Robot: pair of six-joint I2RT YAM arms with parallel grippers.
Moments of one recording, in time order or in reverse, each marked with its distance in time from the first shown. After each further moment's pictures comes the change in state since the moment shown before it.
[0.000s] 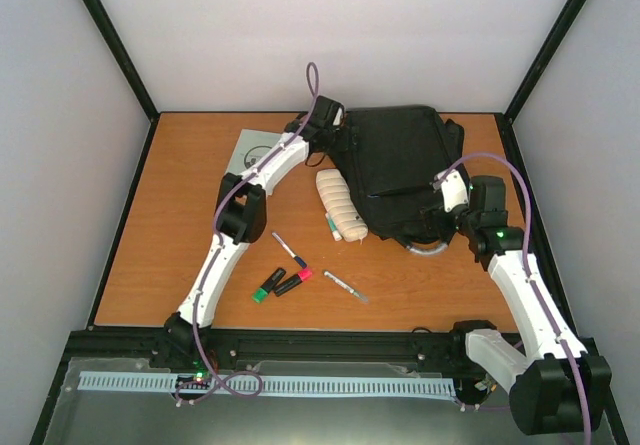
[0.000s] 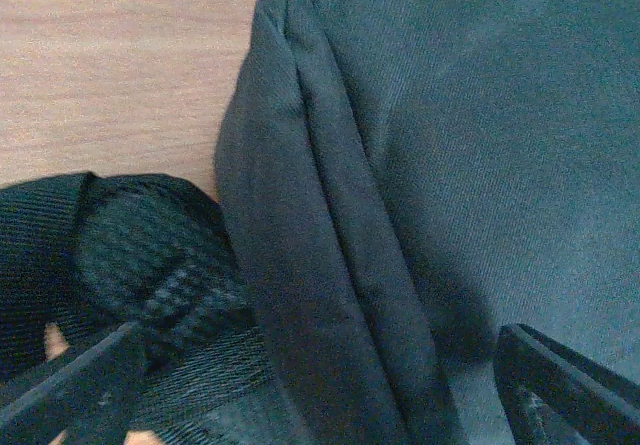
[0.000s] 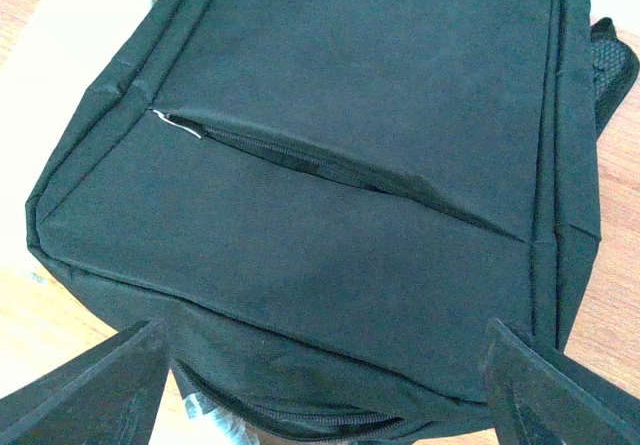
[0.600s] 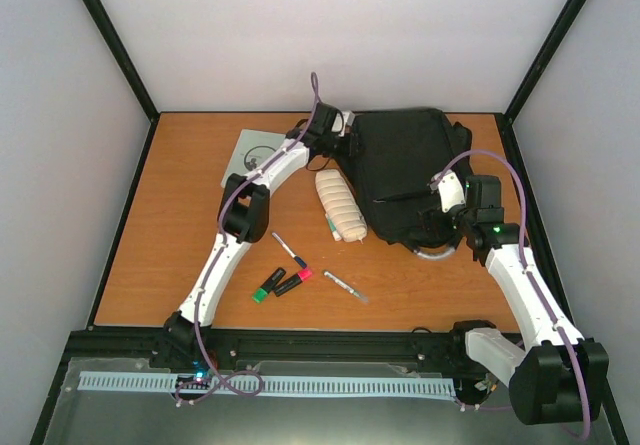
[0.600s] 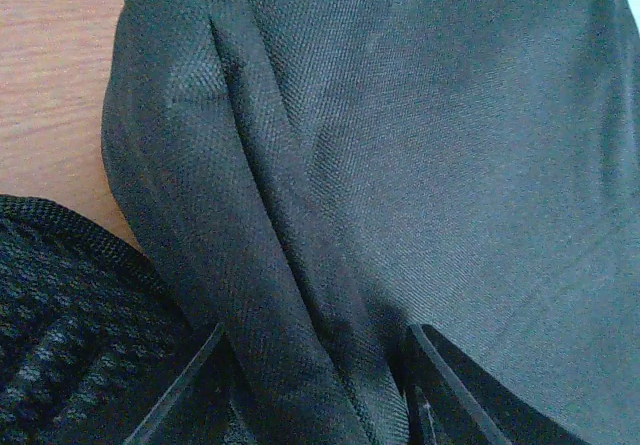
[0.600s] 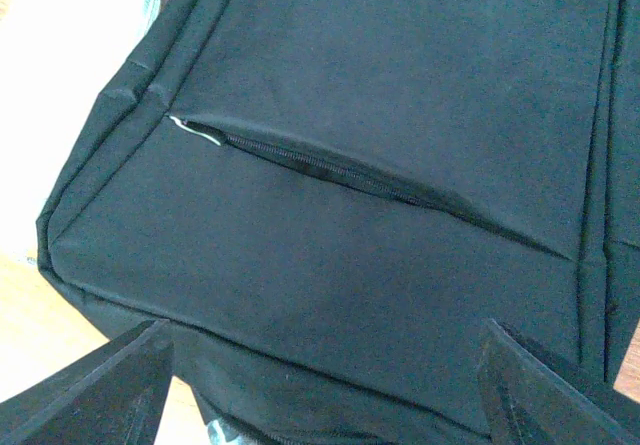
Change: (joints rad) left arm 0.005 0.096 0.007 0.145 0.293 0.005; right arm -0.001 0.055 0.000 -0.002 -0.010 -0.004
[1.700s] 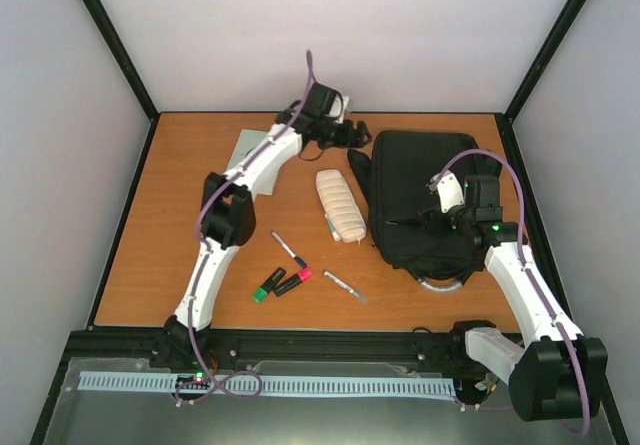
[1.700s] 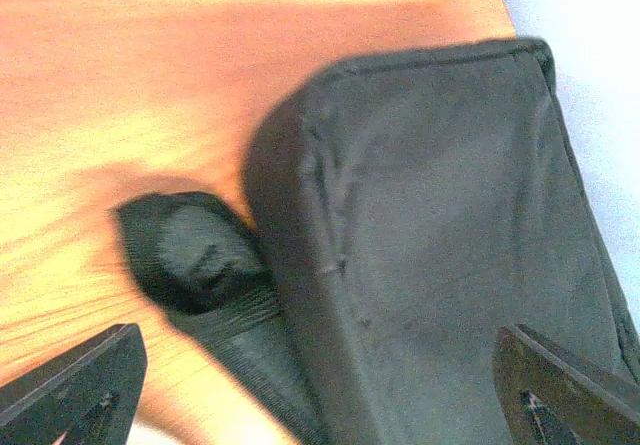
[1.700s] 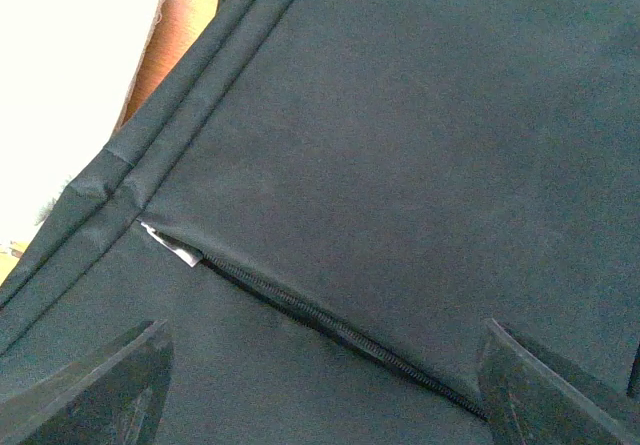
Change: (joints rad) left arm -0.037 -0.237 -0.089 -0.196 -0.005 0.003; right arm -0.001 0.019 0.000 -0.008 0.000 -0.002
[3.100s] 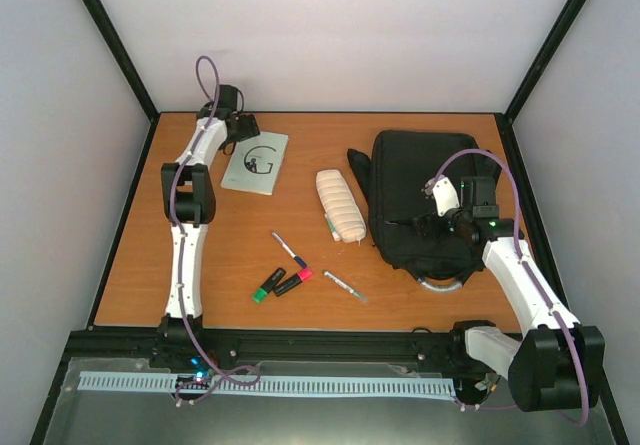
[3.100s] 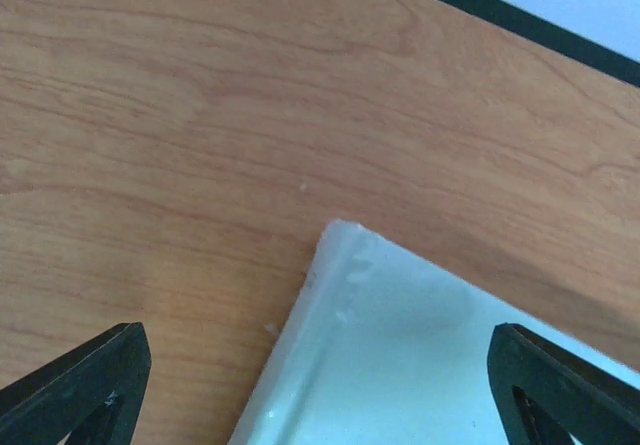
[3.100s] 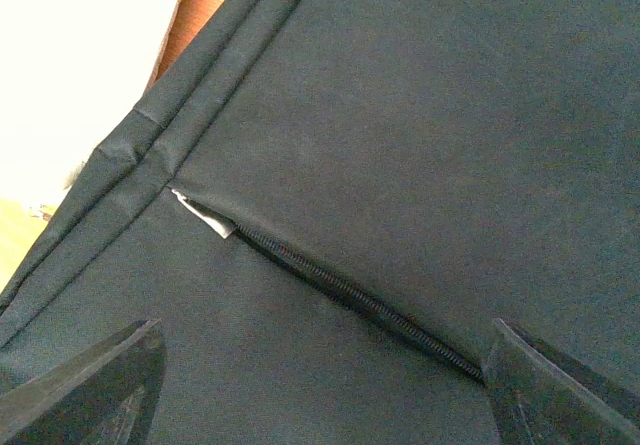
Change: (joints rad) left arm 0.484 0.138 0.018 -0.073 -0.418 0.017; right arm 0.000 0.046 0.000 -0.040 -0.053 -0.018
